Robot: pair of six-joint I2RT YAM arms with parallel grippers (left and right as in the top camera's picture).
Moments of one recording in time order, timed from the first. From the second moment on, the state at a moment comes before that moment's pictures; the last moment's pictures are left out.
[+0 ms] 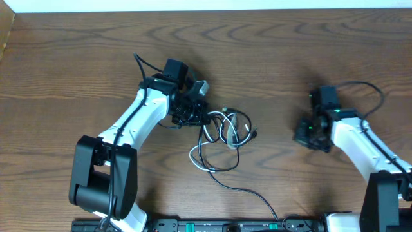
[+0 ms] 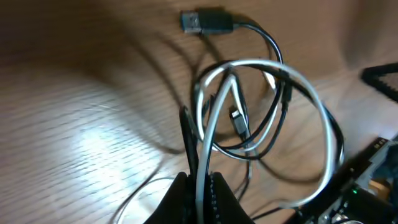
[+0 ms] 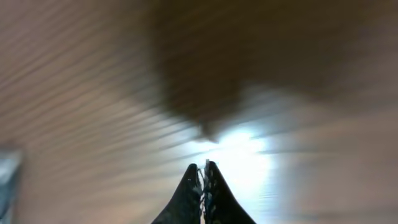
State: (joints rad) left arm -0.30 1.77 1.18 -0.81 0.57 -0.14; right arm 0.07 1.55 0.82 -0.72 -0.02 0.55
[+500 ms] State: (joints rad) left arm -0.30 1.77 1.18 -0.78 0.68 -0.14; right arm 0.07 1.55 0.82 -0.52 -0.67 0.09
